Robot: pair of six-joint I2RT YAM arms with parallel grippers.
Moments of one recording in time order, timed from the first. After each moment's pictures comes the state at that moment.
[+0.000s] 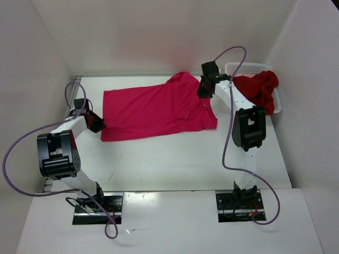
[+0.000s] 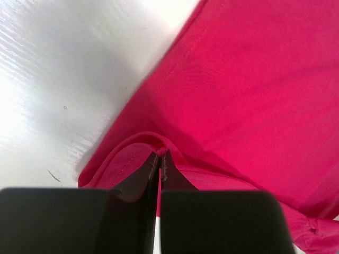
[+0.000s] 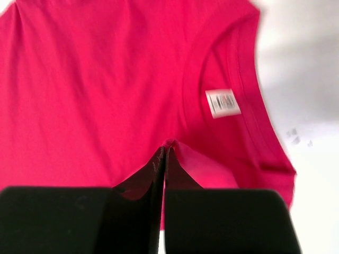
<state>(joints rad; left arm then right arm) 0.23 1.63 0.96 -0.31 0.10 -0.75 0.25 2.05 1.79 -0.65 0.10 0.54</state>
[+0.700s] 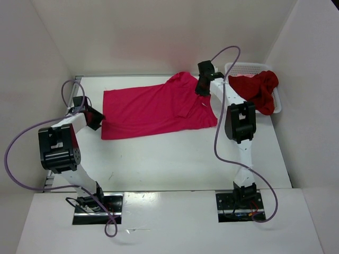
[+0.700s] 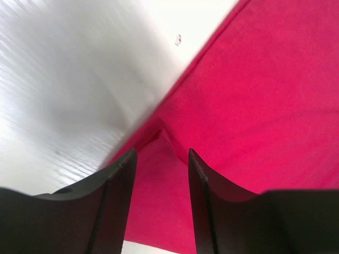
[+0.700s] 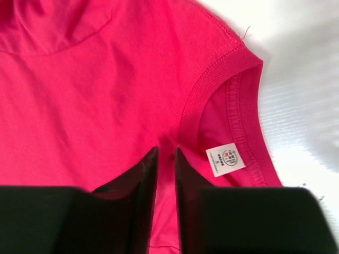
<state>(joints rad) 0.24 1.73 1.02 -0.22 0.06 -0.82 0.24 2.30 2.04 -0.67 0.16 0.54</state>
